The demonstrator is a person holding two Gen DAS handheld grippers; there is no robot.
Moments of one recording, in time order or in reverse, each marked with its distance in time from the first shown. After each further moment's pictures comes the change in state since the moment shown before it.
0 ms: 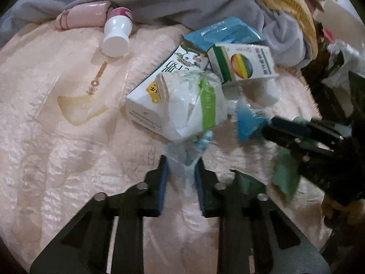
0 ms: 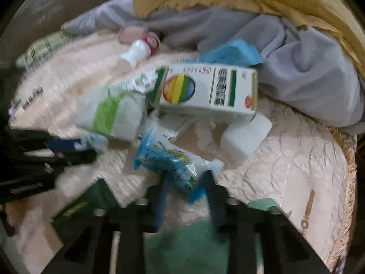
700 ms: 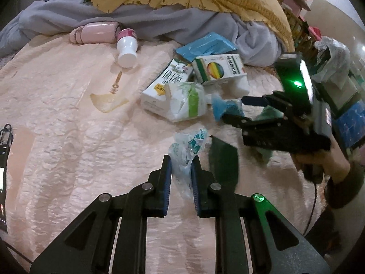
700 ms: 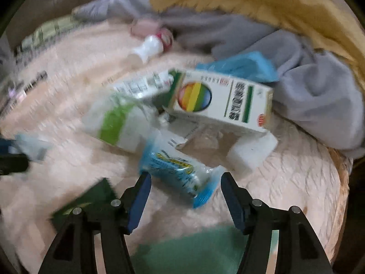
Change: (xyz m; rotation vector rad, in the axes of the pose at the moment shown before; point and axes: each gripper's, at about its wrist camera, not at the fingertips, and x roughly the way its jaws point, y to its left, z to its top) left arm -0.074 -0.010 -0.036 0.065 -0.043 0.018; right arm 0.020 0.018 0.015 -0.160 0.062 -0.071
